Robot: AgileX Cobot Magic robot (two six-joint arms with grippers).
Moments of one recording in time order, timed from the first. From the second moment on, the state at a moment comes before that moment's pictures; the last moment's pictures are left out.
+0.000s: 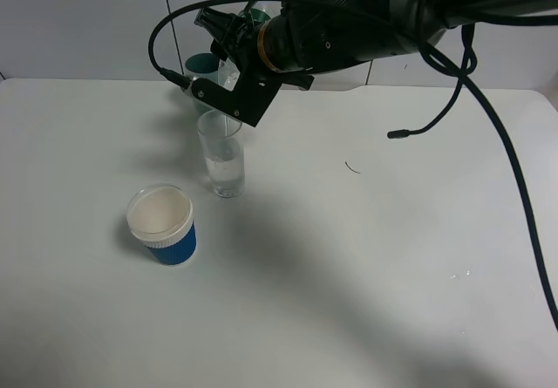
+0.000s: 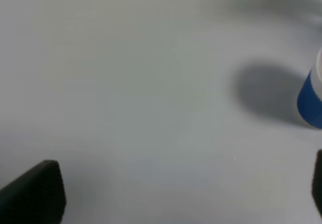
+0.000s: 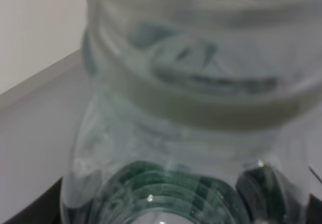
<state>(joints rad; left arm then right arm) 0.18 0.17 -0.52 -0.14 1.06 0.20 0.73 2.02 -1.42 -1.46 0.16 -0.87</state>
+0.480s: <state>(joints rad) 0.18 0.17 -0.52 -0.14 1.06 0.20 0.73 2.02 -1.42 -1.45 0.15 -0.84</state>
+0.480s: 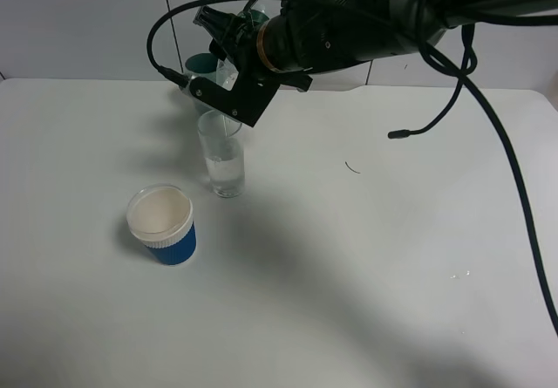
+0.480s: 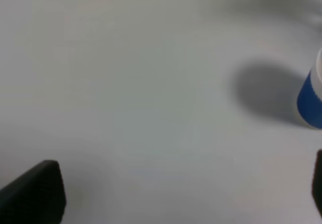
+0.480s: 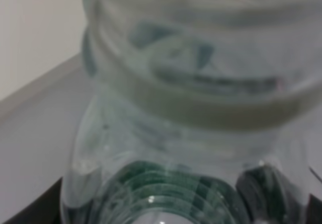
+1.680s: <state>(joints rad) 0.18 0.17 -0.52 -0.14 1.06 0.20 0.66 1.84 -1.33 -1.36 0.19 0.74</state>
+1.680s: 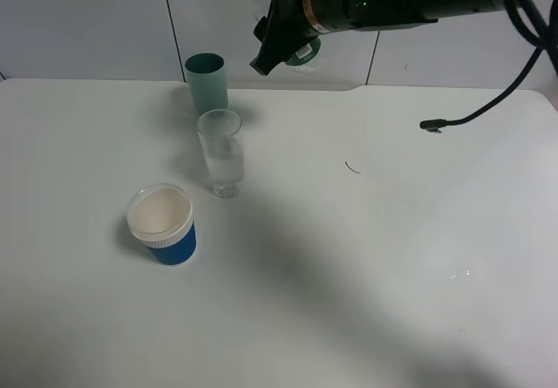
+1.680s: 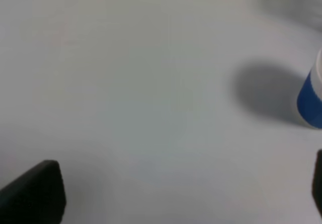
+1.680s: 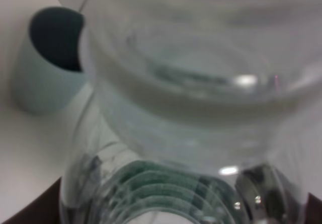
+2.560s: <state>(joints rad) 0.18 0.17 -0.52 -0.14 1.06 0.20 0.51 1.78 -1.27 -0.72 0.00 0.45</state>
